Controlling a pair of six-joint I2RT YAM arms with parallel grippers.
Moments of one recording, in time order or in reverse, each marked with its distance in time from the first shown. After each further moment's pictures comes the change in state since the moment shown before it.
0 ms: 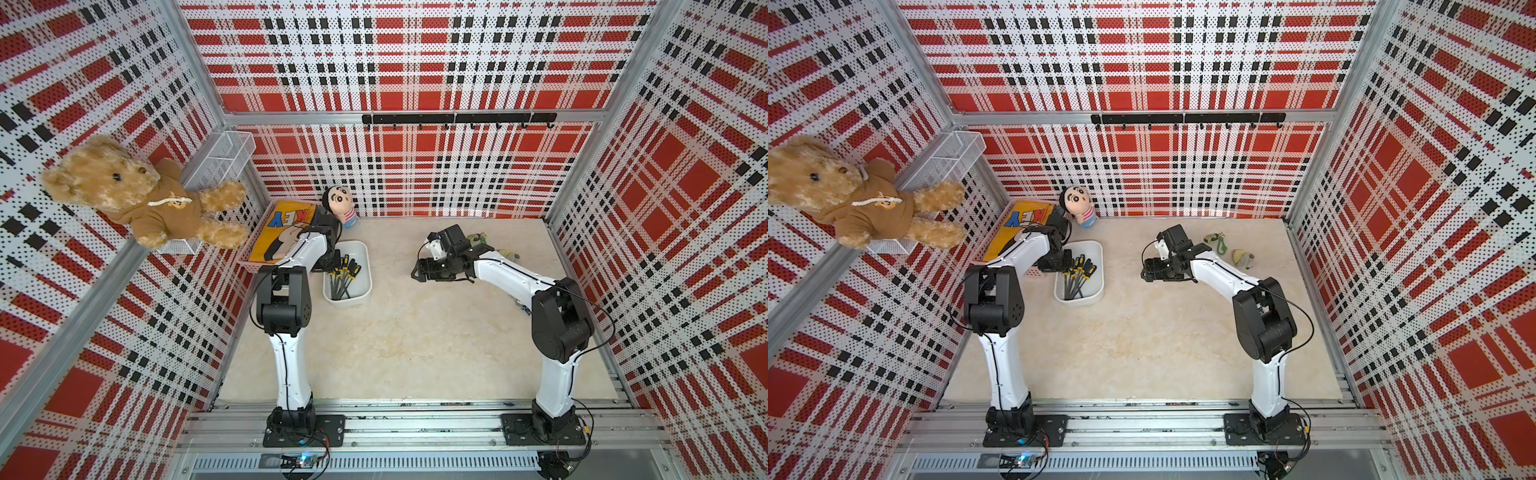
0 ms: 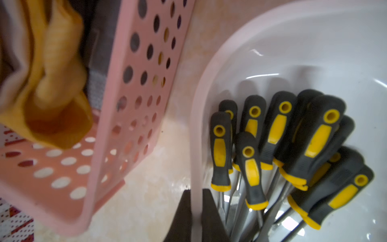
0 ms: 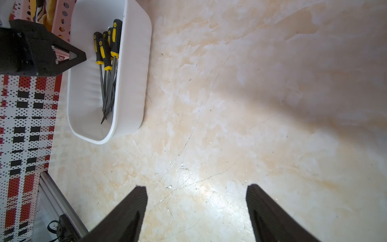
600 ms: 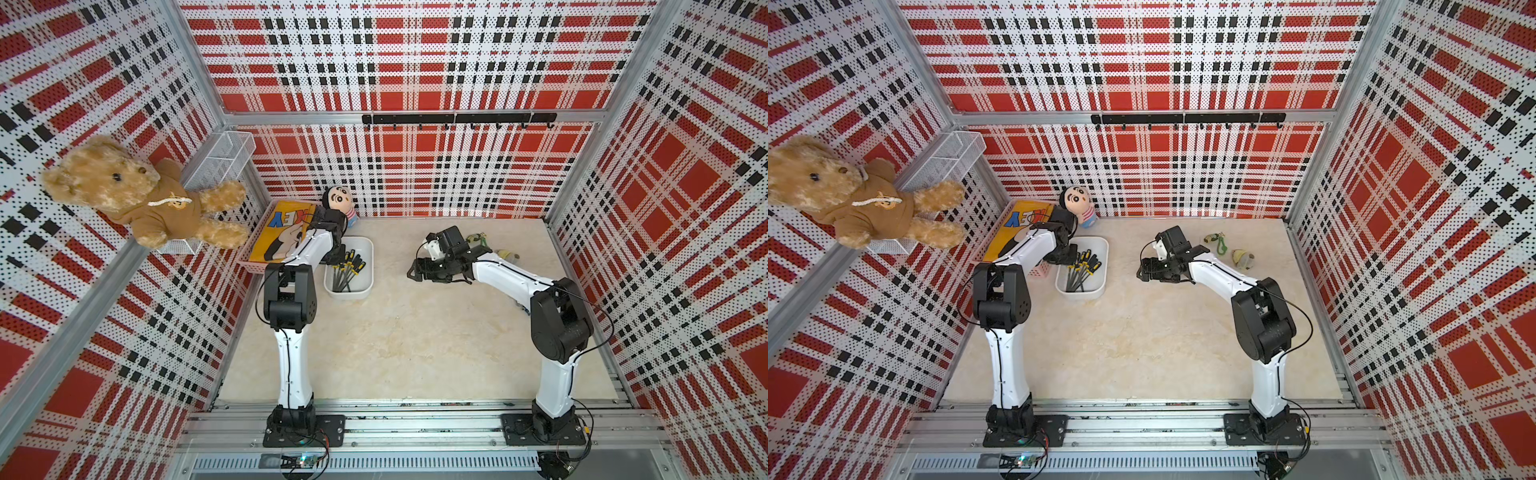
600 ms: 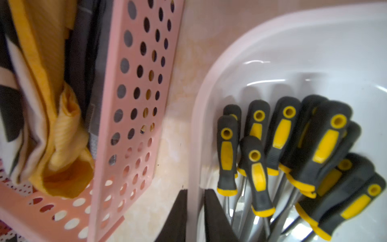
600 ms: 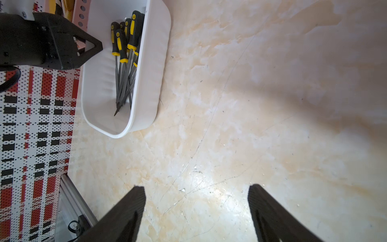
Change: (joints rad) left arm -0.032 0.048 0.081 0.047 -0.055 0.079; right arm 0.020 0.000 -0.015 0.048 -0.032 0.067
